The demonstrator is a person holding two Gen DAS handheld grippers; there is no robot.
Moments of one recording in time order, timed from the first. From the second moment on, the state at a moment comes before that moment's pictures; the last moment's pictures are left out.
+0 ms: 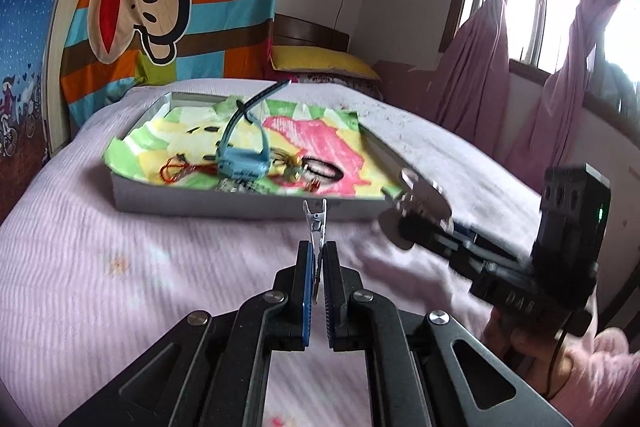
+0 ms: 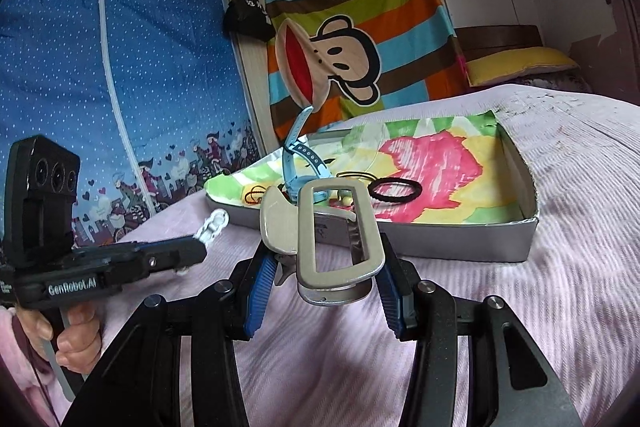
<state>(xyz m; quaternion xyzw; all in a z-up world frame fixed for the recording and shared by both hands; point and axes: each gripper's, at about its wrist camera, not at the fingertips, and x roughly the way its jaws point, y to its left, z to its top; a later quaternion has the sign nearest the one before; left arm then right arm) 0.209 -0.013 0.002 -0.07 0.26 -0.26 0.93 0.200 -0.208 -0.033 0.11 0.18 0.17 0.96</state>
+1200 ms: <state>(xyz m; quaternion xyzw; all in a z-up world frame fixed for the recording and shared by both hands) 0.388 -0.097 0.019 -0.08 0.35 -0.20 0.91 0.355 -0.280 -0.009 0.12 0.27 0.06 0.95</state>
